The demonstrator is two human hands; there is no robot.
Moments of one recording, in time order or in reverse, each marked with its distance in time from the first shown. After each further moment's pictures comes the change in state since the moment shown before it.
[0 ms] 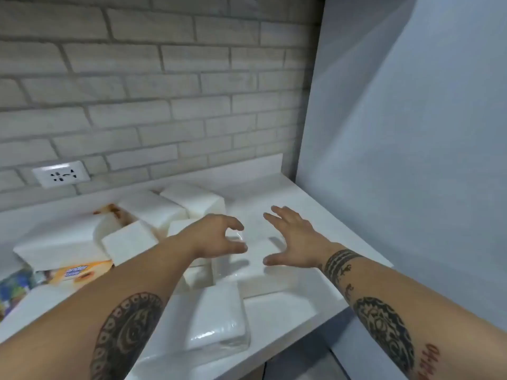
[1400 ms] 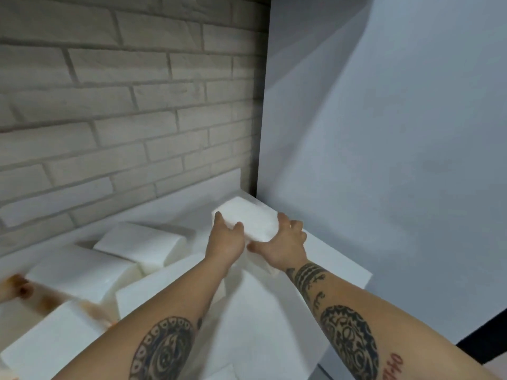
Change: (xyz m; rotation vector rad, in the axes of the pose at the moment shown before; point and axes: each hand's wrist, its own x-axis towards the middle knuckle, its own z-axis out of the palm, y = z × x) left_hand 0.147 0.044 0.029 -0.748 0.127 -0.273; right_hand 0.078 0.014 0.000 0.479 0.420 0.768
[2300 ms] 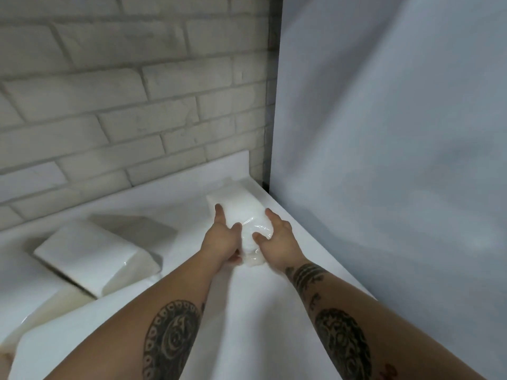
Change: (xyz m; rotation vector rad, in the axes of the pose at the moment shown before) left_hand 0.150 -0.015 0.085 0.001 -0.007 -0.287; right_hand 0.182 0.070 0.046 0.250 -0.319 -0.066
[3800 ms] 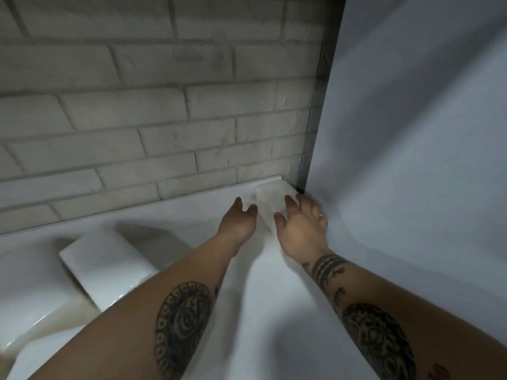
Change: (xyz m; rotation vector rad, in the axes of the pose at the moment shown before) left_hand 0.070 0.056 -0.030 -0.077 0.179 0.137; right_hand 0.088 -0.067 -0.021 -0.690 0.179 -0.340
